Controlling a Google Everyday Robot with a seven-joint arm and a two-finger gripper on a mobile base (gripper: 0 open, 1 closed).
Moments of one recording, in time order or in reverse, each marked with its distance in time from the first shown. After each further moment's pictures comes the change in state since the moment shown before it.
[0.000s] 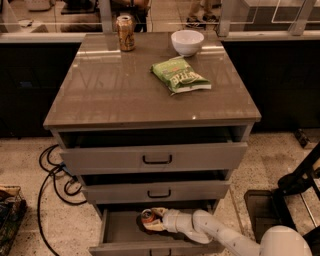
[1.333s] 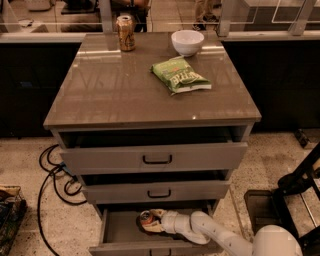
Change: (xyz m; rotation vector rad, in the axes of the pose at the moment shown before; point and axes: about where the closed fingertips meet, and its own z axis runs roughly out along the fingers) arm 0.023 0.003 0.014 -0.011 0.012 0.009
